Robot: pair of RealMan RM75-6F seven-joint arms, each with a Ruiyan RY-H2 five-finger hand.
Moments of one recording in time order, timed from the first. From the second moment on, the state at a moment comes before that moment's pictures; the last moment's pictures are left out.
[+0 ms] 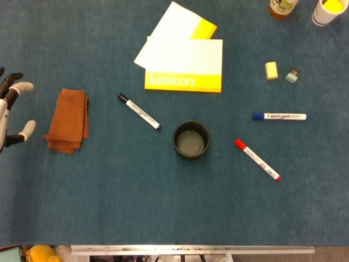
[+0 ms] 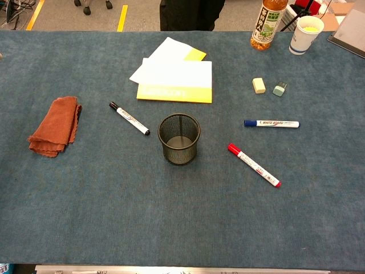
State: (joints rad) left arm -0.26 -1.09 -0.08 -1.76 1.37 1.32 0.09; right arm 0.09 -0.99 0.11 -1.62 -1.43 1.44 -0.01
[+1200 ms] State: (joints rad) left arm -0.68 -1.27 -0.03 -1.42 1.72 0.93 -0.12; right arm 0.10 -0.96 0.12 -1.69 -1.40 1.46 -0.08
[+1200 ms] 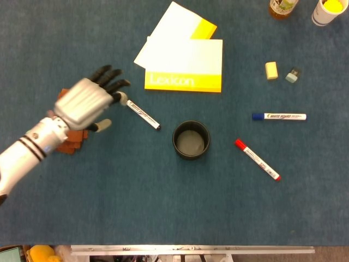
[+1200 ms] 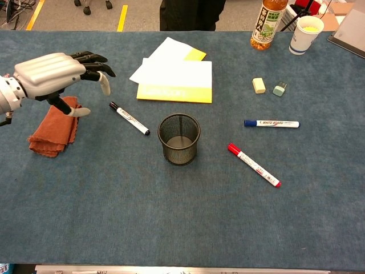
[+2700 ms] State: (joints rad) left arm -0.82 -1.62 -0.04 -1.20 1.50 0.77 0.26; right arm 0.08 -0.97 0.12 -1.63 -1.38 1.46 -0.02
